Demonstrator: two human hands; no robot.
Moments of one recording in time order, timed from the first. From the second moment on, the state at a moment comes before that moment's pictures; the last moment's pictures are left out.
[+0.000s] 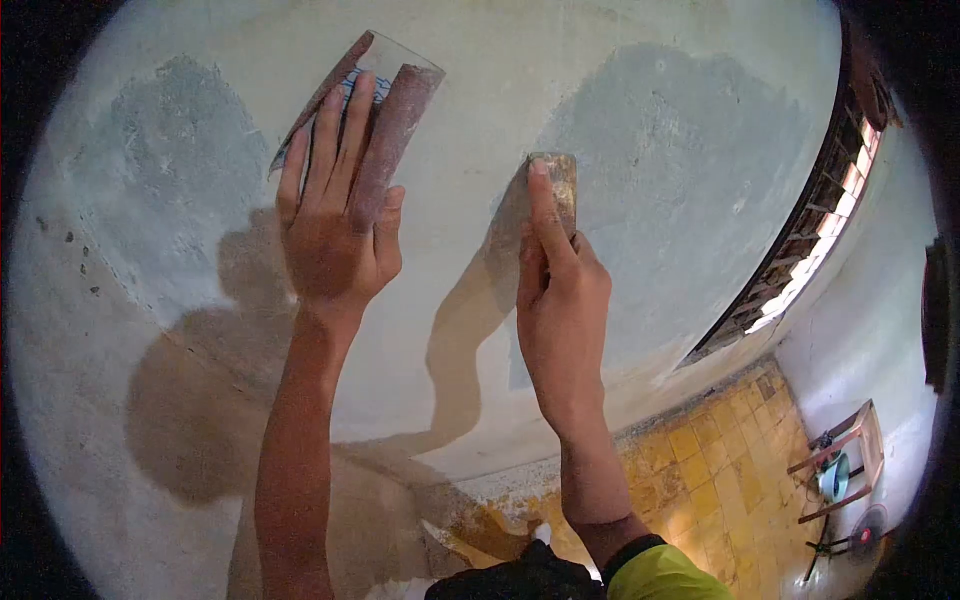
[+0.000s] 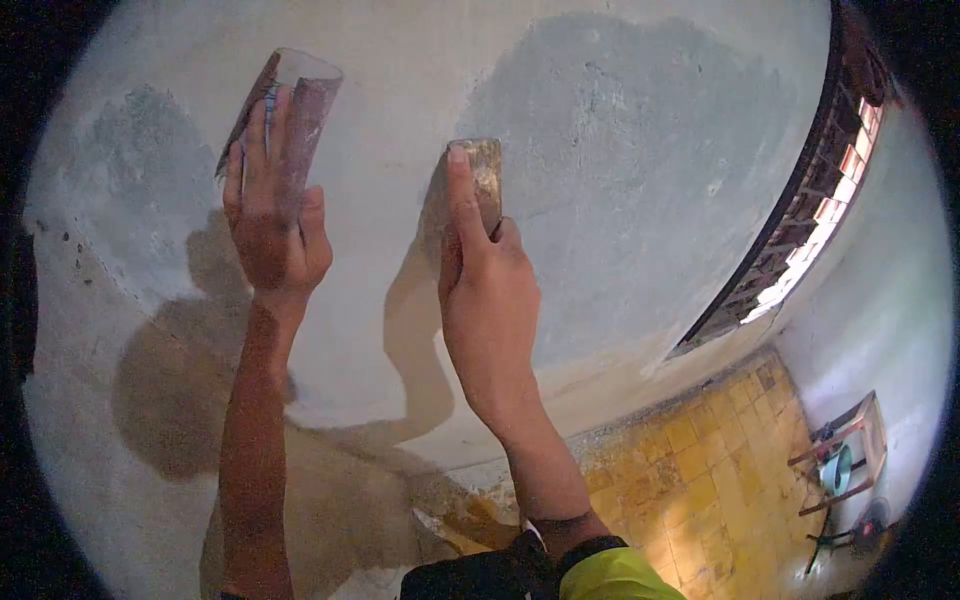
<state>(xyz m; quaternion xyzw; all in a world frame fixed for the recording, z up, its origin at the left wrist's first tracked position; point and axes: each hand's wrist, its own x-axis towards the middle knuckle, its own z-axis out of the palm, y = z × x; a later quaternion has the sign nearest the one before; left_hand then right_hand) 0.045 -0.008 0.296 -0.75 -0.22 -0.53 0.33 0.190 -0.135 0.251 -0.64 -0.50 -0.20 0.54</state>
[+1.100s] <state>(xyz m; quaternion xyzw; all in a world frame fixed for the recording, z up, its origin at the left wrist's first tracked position) 0.046 -0.009 0.296 -0.75 -0.19 -0.55 0.31 0.172 -0.129 0.277 -0.69 -0.45 -0.18 0.54</state>
